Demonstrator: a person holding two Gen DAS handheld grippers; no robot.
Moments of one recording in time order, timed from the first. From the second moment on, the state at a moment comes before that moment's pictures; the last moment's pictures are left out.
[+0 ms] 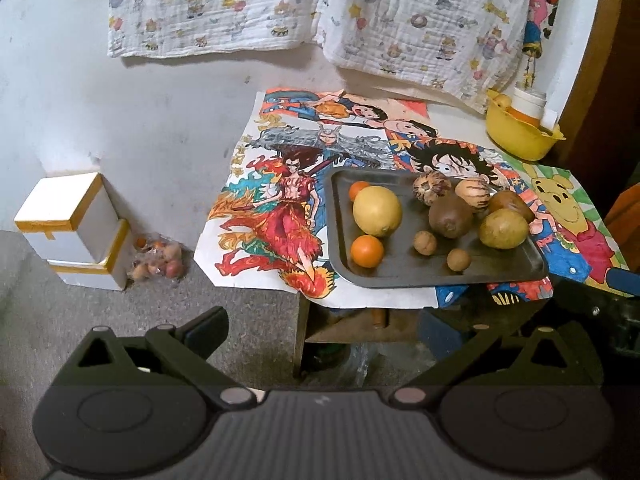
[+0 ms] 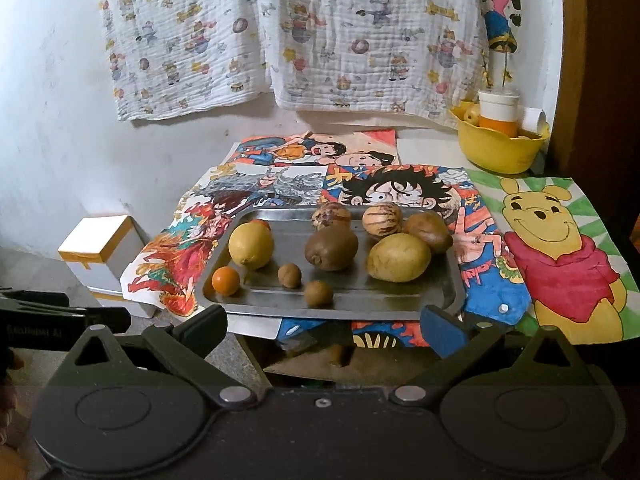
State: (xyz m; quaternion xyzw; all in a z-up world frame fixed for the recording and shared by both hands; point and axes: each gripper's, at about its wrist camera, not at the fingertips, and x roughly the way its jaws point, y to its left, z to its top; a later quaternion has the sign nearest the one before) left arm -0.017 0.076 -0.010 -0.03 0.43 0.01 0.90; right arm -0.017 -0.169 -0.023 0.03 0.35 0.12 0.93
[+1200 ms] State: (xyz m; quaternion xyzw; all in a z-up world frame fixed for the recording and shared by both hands) left arm -0.014 0.066 -0.015 -0.02 0.45 0.01 0.89; right arm -0.016 -0.179 -0.030 0.03 0.37 0.11 0.92
